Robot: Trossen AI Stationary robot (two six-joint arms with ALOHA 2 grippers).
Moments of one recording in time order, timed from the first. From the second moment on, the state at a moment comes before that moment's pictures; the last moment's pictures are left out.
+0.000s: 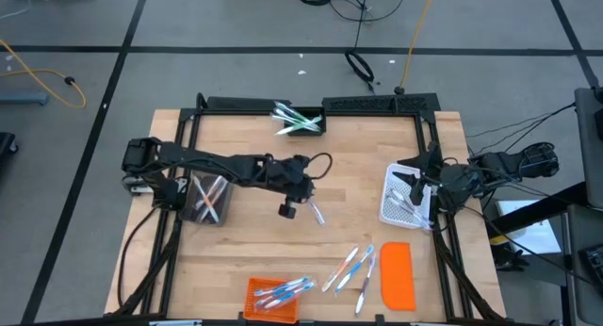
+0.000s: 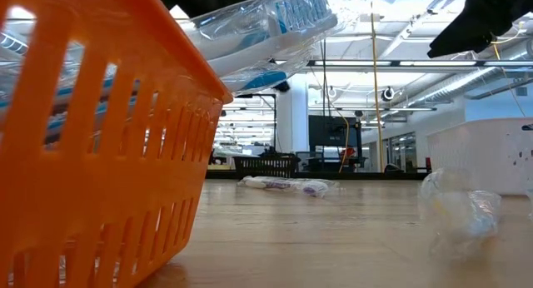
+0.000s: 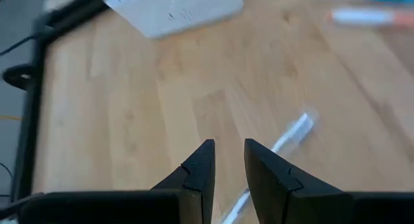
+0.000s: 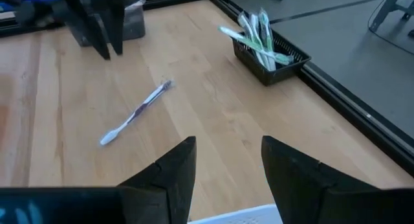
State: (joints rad) left arm -0.01 1.71 1.23 -0.26 -0.04 0.43; right arm 0.31 0.46 0.67 -0.83 0.62 0.43
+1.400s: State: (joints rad) left arm -0.01 1.91 1.23 -0.20 -0.07 0.19; right arm 0.31 0.47 0.57 -0.63 0.60 0.35
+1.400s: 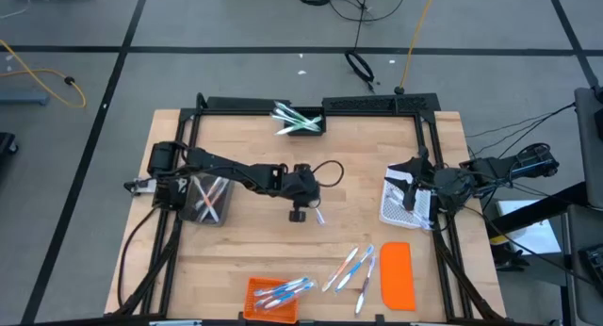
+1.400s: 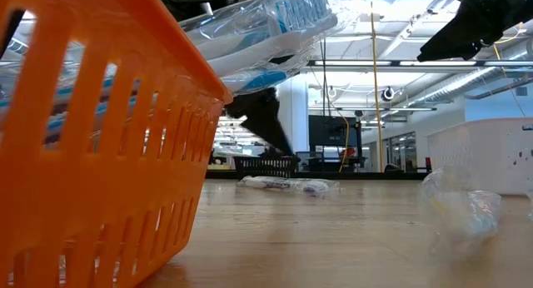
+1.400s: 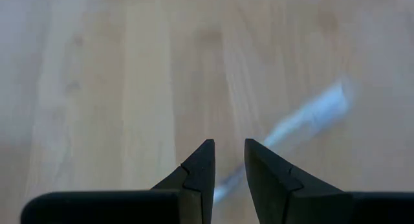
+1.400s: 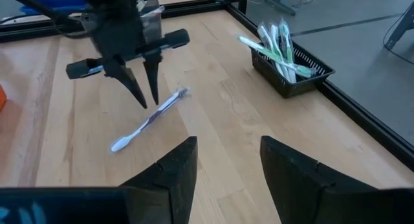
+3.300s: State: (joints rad) left arm -0.02 2.02 1.23 -0.19 -0.09 0.44; right arm 0.31 0.48 0.57 -0.62 0.59 0.35
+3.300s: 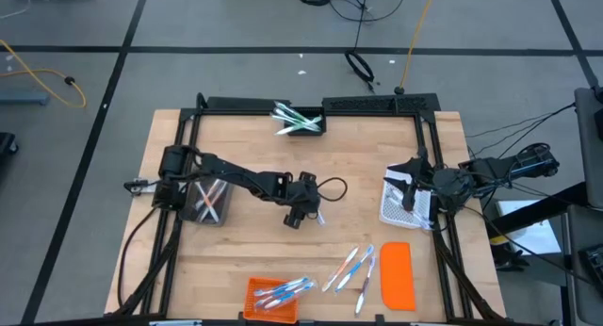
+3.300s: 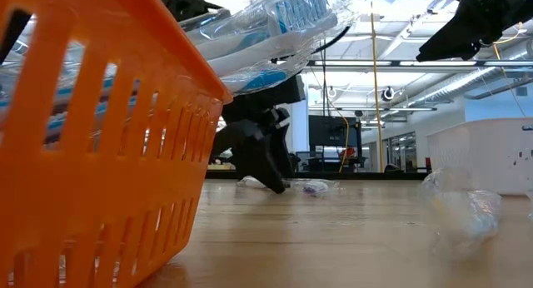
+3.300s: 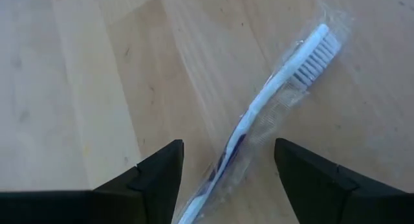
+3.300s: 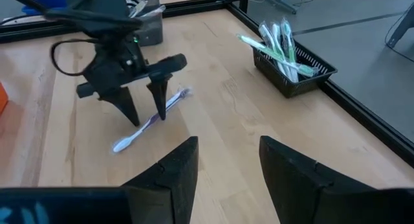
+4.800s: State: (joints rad) left arm 0.06 1.81 1.22 0.14 0.15 0.25; right arm 0.31 0.51 0.57 -0.57 0.57 0.33
